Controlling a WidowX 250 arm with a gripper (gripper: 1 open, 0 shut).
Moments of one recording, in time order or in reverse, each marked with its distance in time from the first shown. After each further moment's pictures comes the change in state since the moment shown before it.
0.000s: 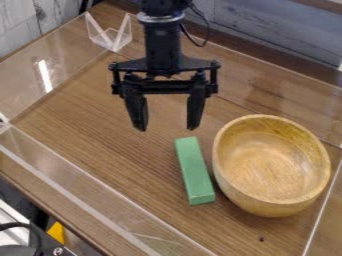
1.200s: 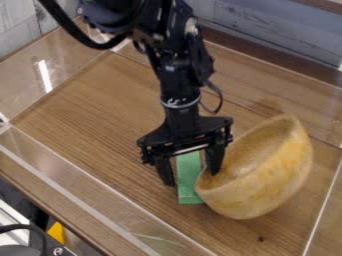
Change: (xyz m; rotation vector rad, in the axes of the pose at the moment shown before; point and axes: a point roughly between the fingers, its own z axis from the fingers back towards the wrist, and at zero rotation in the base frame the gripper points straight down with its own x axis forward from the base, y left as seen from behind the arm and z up) arm -0.004 -0.024 -0.079 -0.056 -0.061 0.224
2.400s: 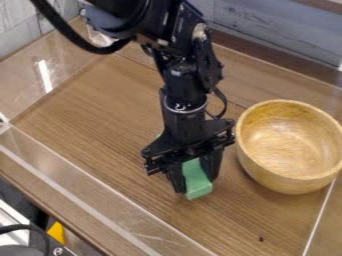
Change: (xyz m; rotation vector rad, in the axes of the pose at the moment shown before) arm 0.000 0.000 0.005 -0.013 -0.037 0.226
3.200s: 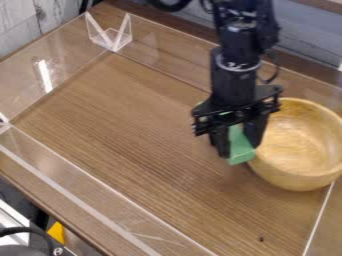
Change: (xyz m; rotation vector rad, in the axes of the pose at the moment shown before) arm -0.011 -0.067 0.018 0.001 -0.019 -0.114
